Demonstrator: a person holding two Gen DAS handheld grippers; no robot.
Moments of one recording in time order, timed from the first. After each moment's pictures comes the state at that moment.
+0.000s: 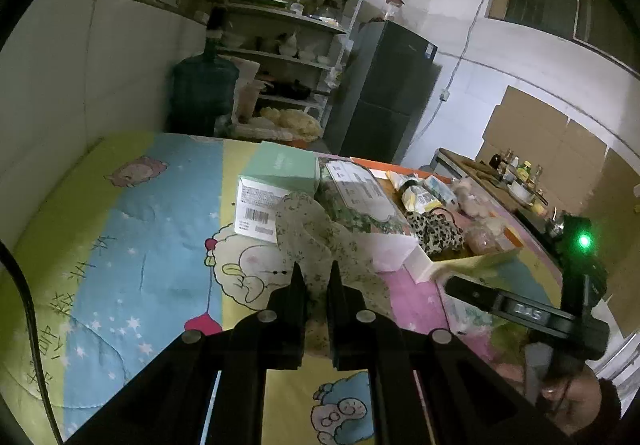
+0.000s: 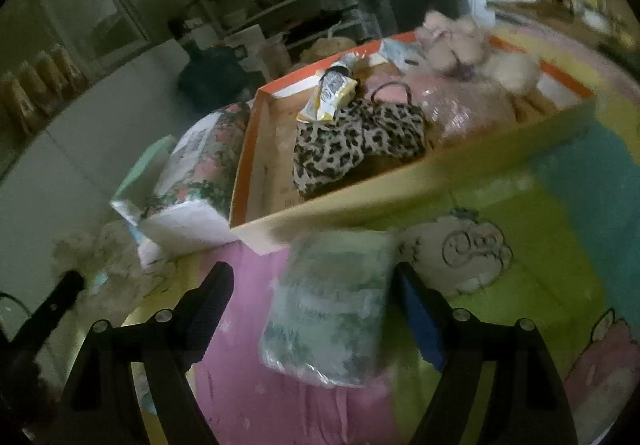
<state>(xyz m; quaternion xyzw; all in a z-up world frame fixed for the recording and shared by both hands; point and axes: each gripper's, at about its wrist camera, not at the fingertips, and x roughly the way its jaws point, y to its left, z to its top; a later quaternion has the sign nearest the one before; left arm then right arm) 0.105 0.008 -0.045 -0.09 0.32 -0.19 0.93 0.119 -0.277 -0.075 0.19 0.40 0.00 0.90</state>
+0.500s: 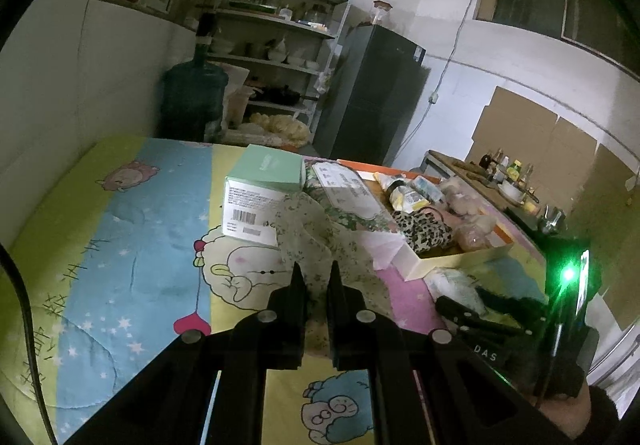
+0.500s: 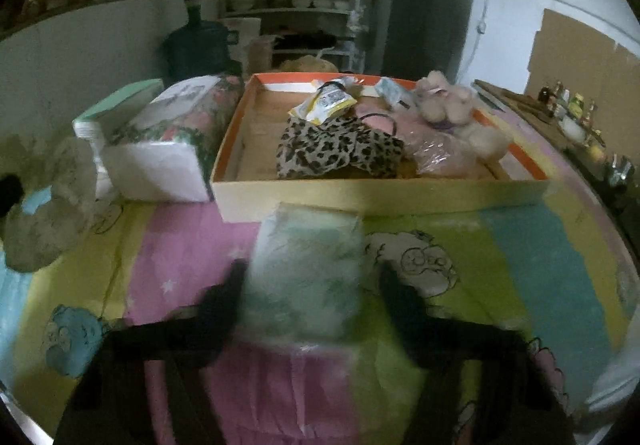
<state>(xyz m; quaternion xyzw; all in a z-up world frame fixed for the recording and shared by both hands) 0.096 0.003 -0.045 -0.08 0.30 -0.21 0.93 0.100 -0.244 -0.082 0.00 0.39 -0.06 0.92</state>
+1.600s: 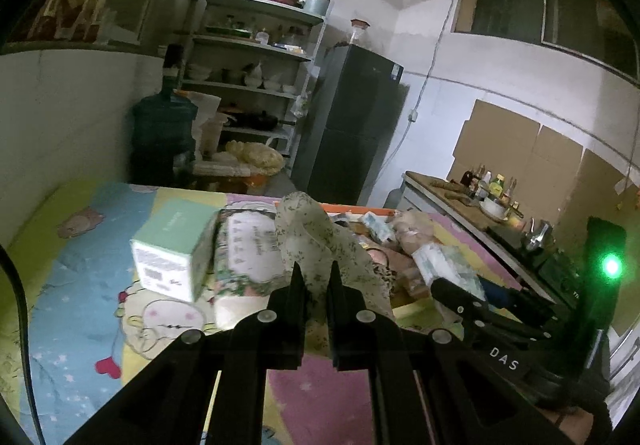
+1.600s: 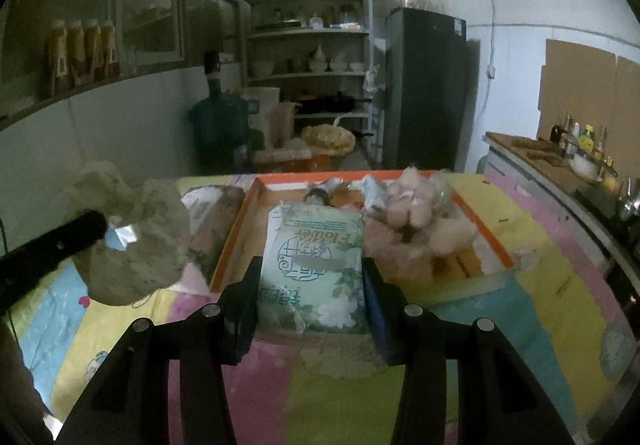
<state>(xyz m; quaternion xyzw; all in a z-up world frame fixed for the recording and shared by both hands) 0.102 -0.081 -0.004 -0.08 0.26 -0.23 0.94 0.085 -0.296 -0.002 0.01 0.28 -0.02 0.96</state>
